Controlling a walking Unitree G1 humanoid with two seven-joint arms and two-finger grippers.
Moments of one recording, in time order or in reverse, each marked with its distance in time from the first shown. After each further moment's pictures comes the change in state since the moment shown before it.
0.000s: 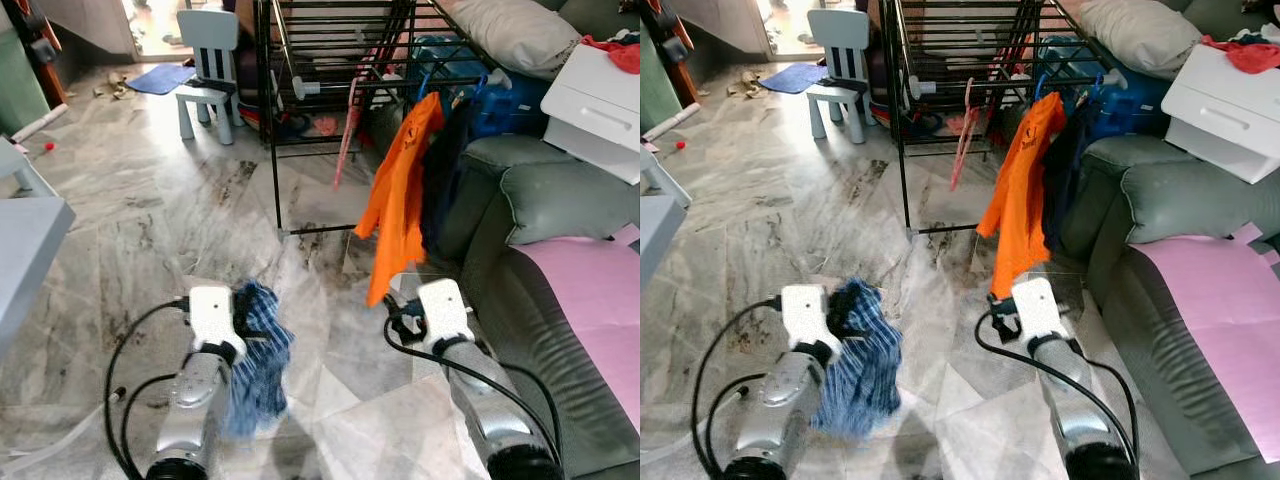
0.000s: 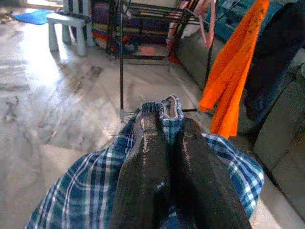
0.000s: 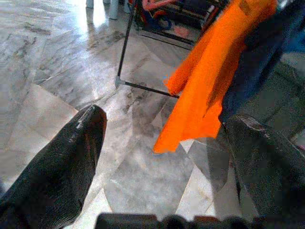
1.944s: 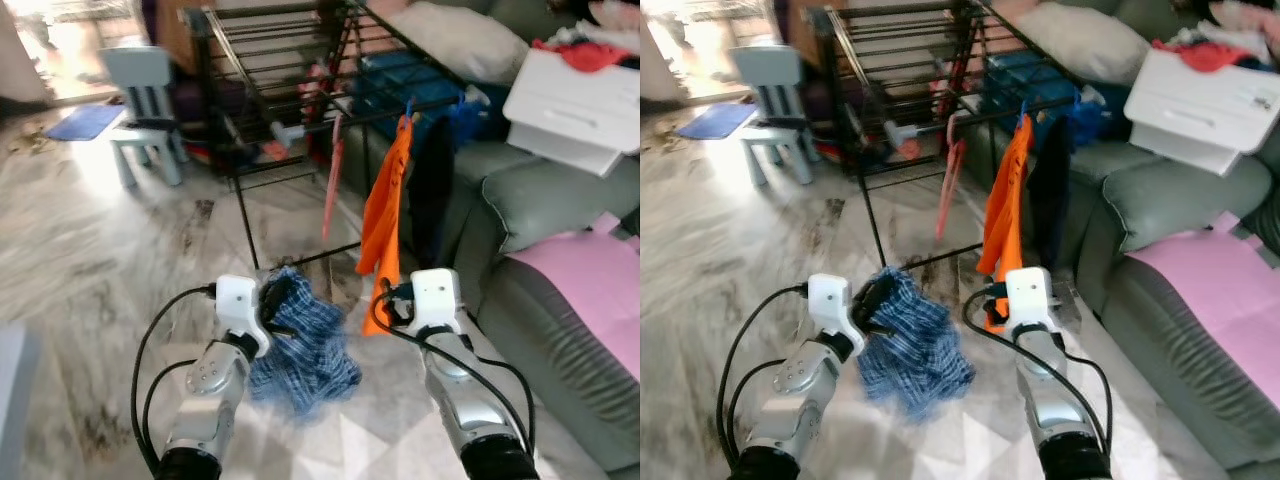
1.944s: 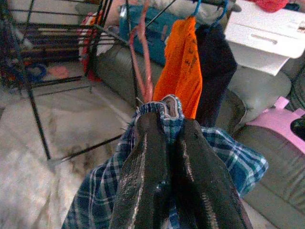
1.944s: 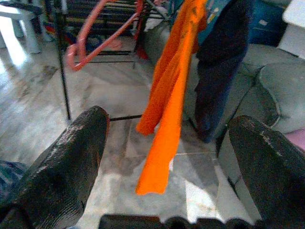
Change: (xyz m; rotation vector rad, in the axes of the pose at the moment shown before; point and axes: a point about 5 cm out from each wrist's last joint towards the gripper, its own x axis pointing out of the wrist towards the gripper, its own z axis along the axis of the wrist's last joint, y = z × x) left arm 0.010 -0.038 0.012 -0.054 -0.052 -0.253; right arm 0.010 0.009 0.015 0.110 -0.026 -0.181
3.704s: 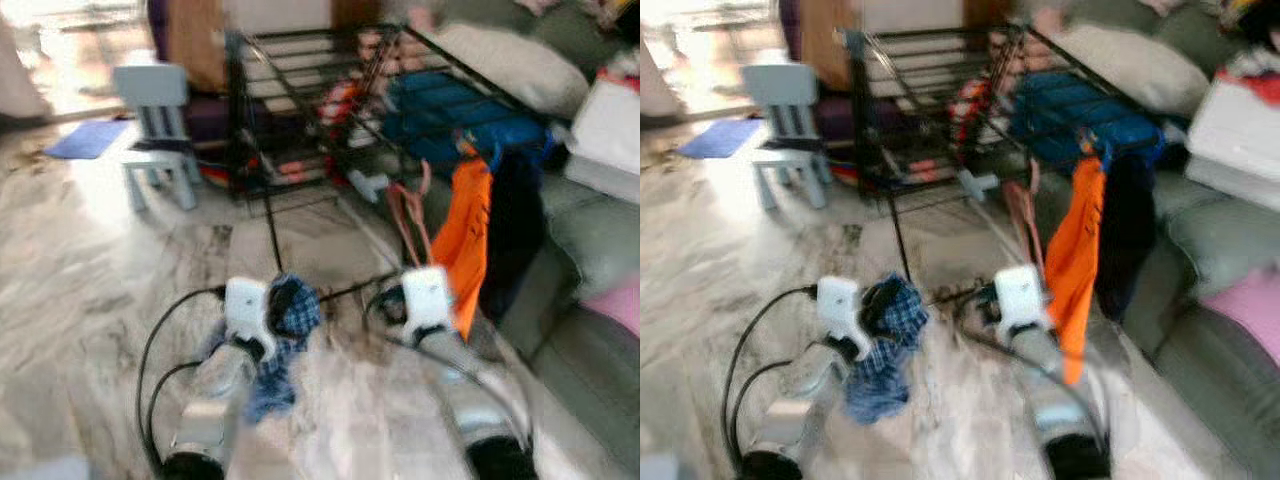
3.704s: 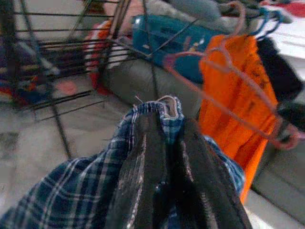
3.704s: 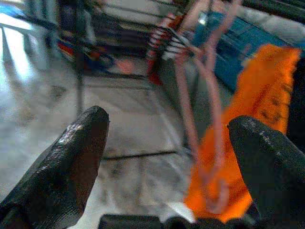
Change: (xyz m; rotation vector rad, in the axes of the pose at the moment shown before) left arm 0.005 -0.020 0.000 0.048 0.007 -0.049; right arm -0.001 -0.009 0.002 -0.091 -0.038 0.025
